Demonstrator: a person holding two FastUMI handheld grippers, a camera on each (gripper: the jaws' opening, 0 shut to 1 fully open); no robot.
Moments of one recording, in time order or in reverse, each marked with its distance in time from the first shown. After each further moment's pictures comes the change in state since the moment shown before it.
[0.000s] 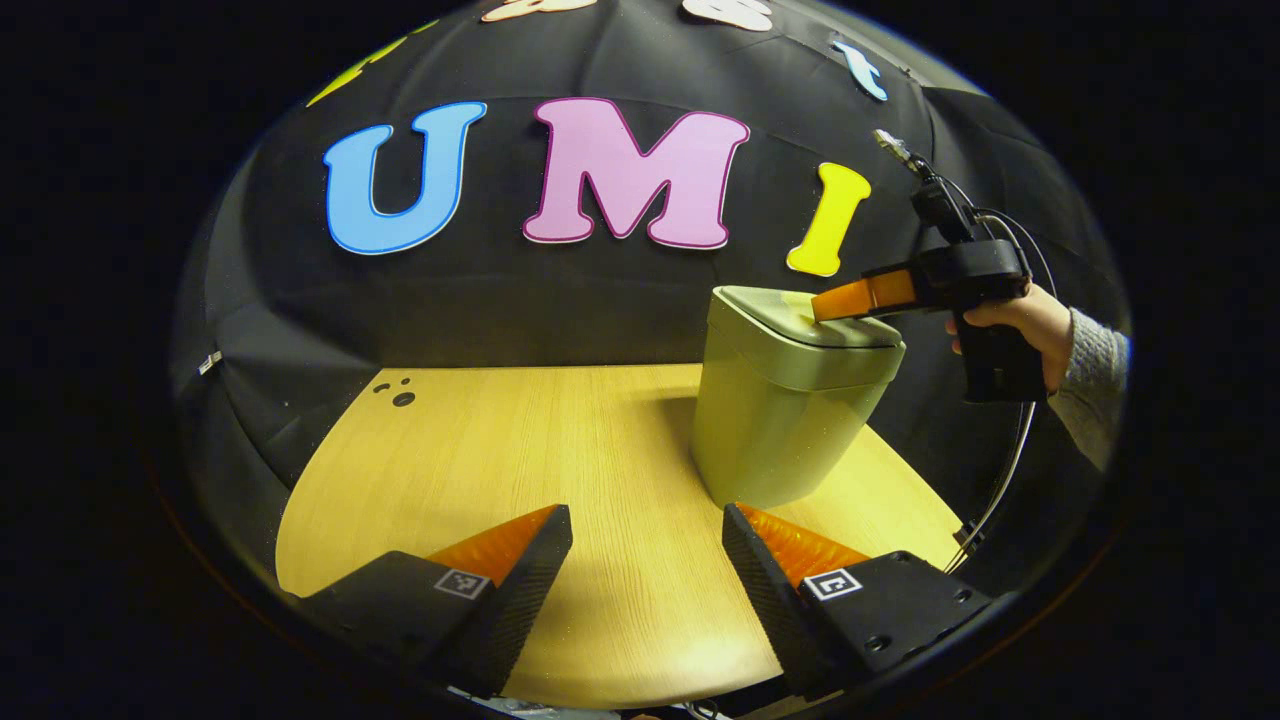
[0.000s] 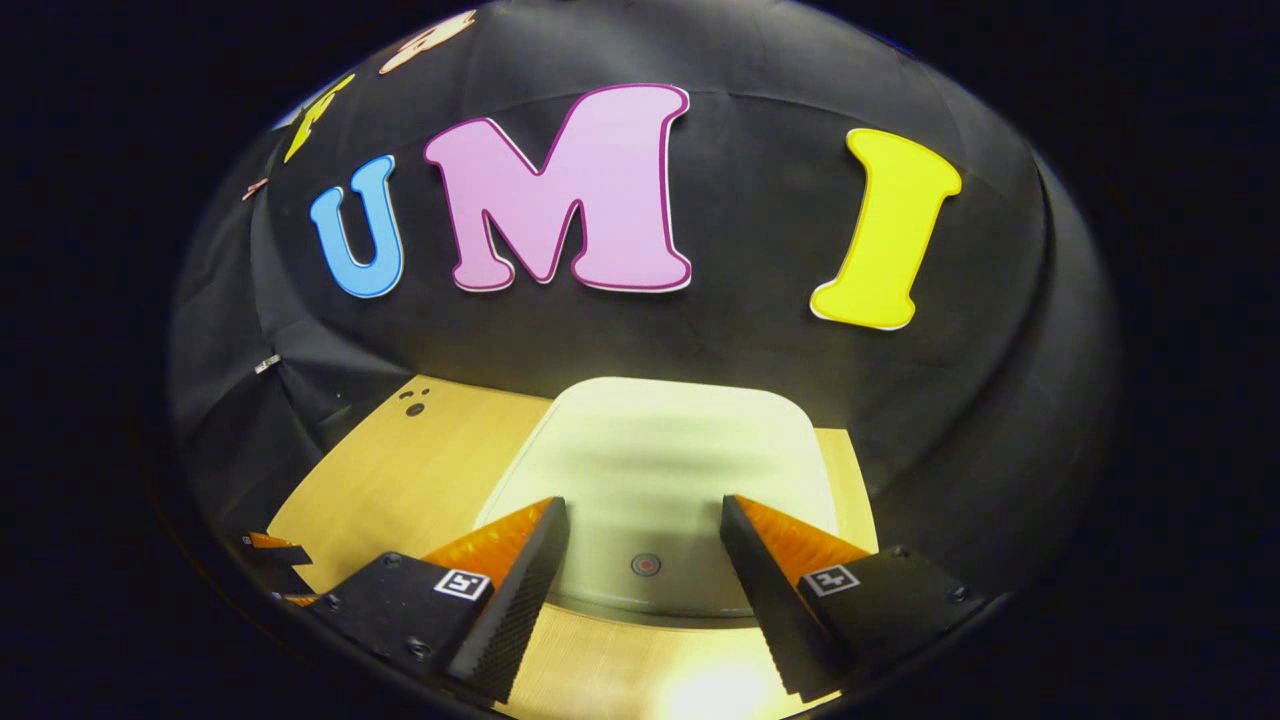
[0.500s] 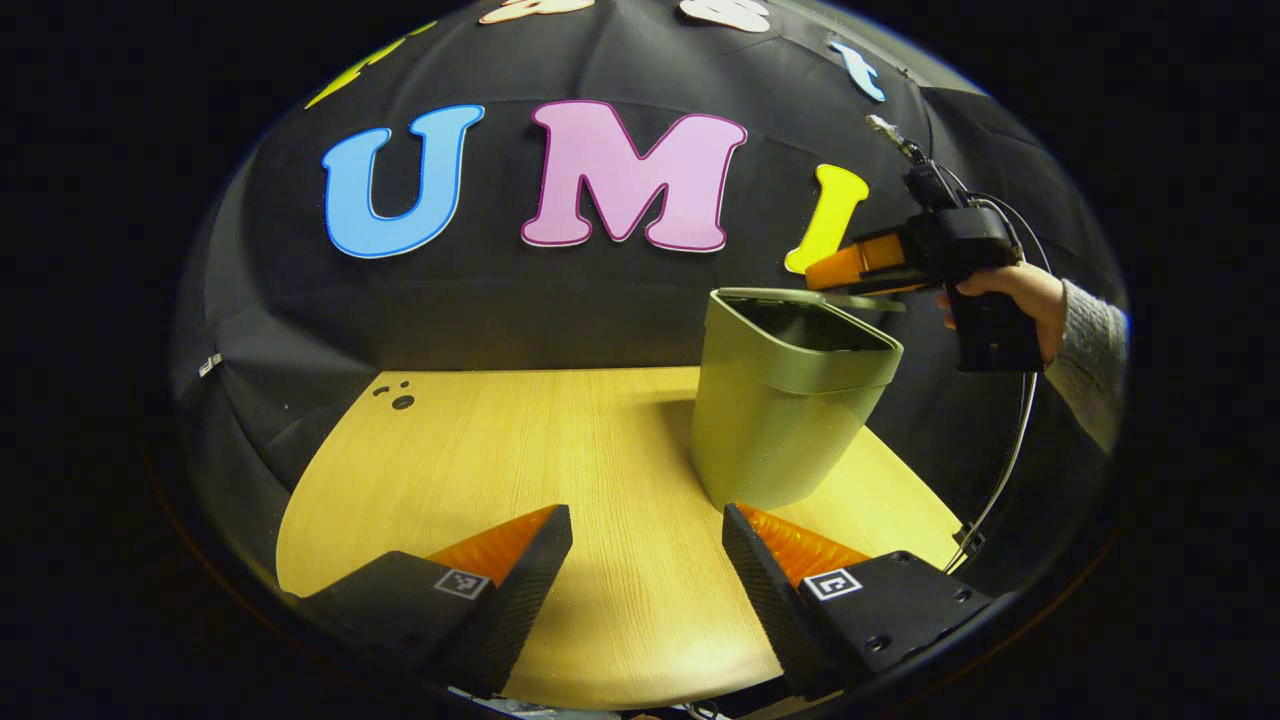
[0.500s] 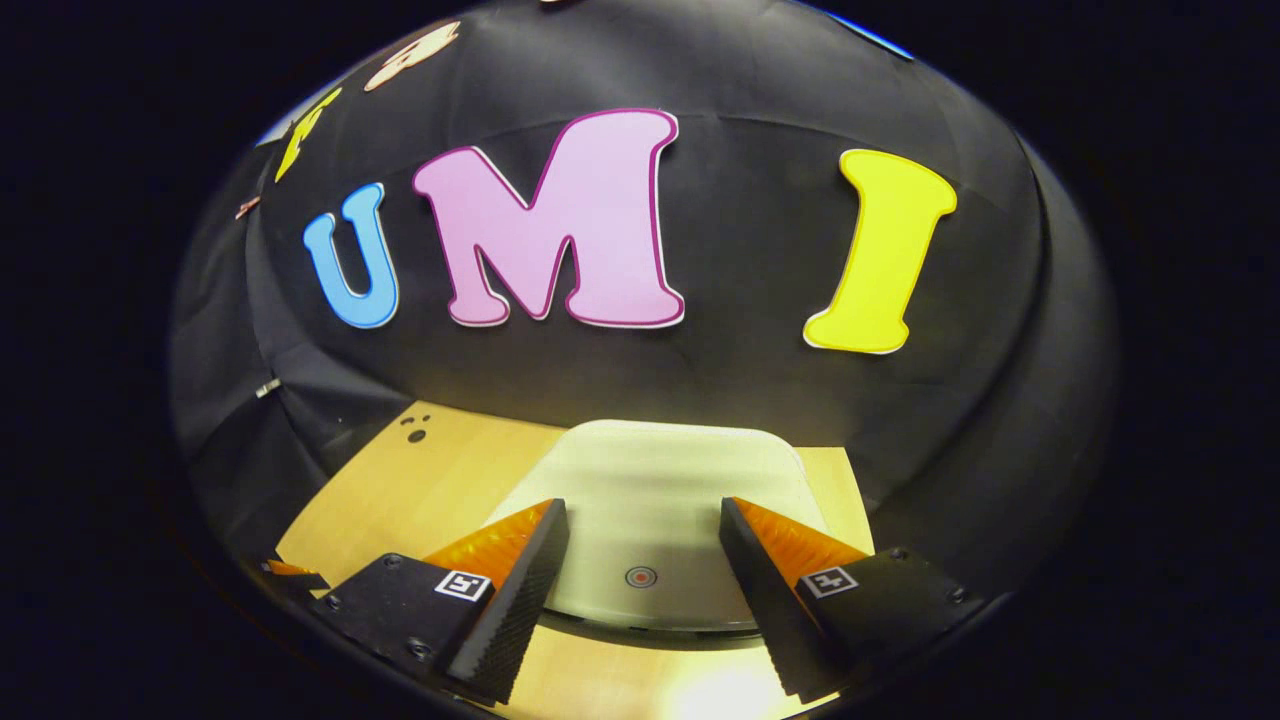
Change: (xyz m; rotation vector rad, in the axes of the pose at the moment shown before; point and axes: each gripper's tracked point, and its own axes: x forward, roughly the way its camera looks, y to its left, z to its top) left arm -0.001 0.000 0.003 0.002 -0.010 0.000; right arm 0.001 -0.003 0.027 0.012 -0.022 -0.015
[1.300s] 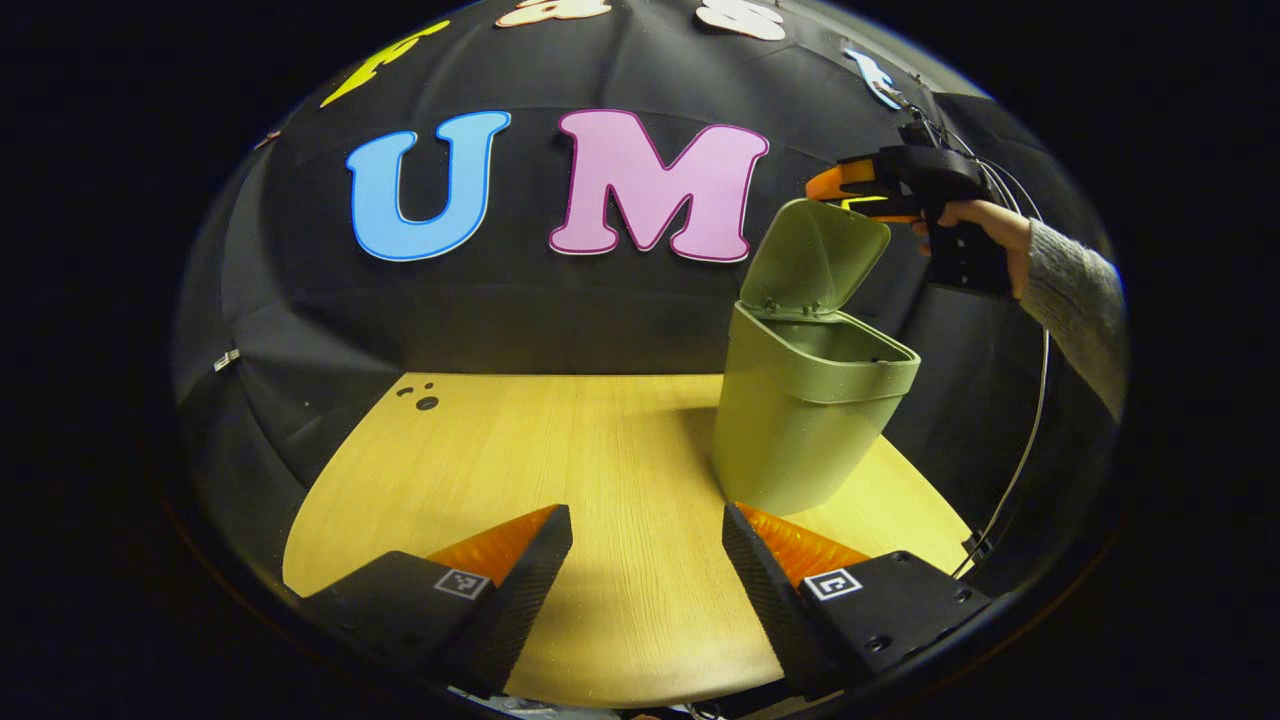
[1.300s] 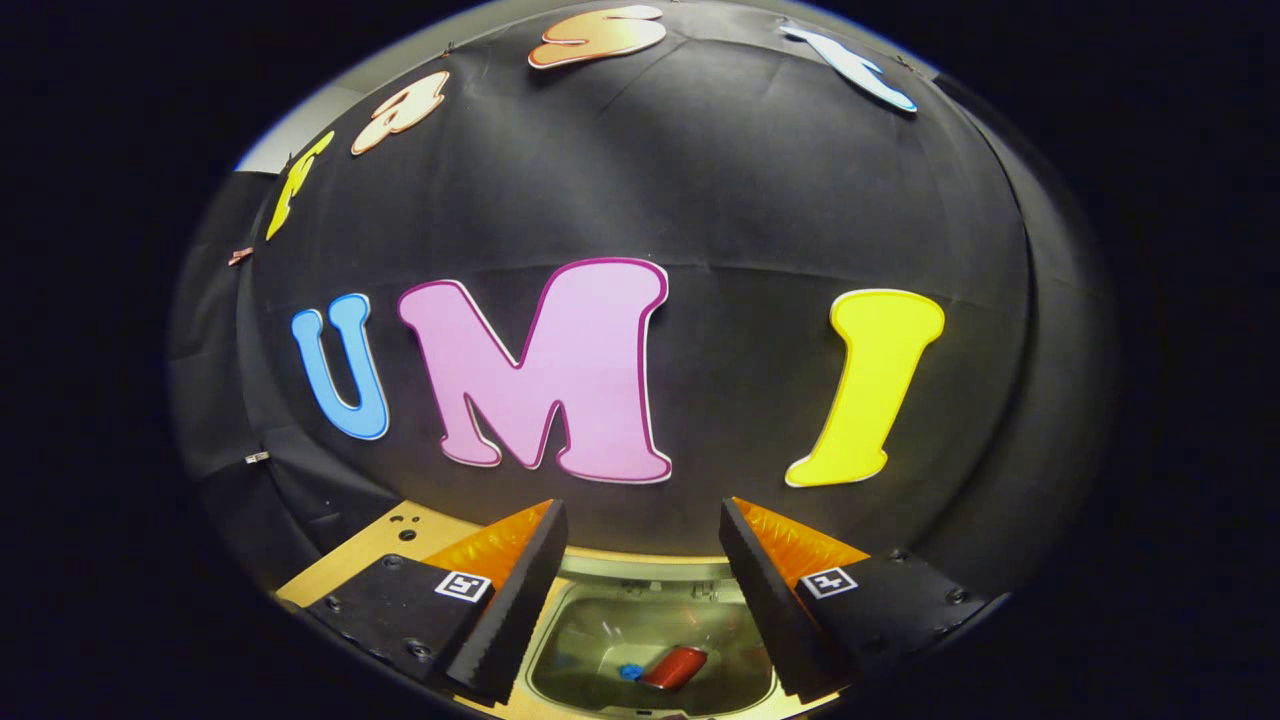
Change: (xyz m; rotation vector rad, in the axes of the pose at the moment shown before) left arm -0.011 0.013 0.006 -0.013 -0.024 0.048; right arm -0.013 -0.002 0.135 0.042 -0.303 -0.039
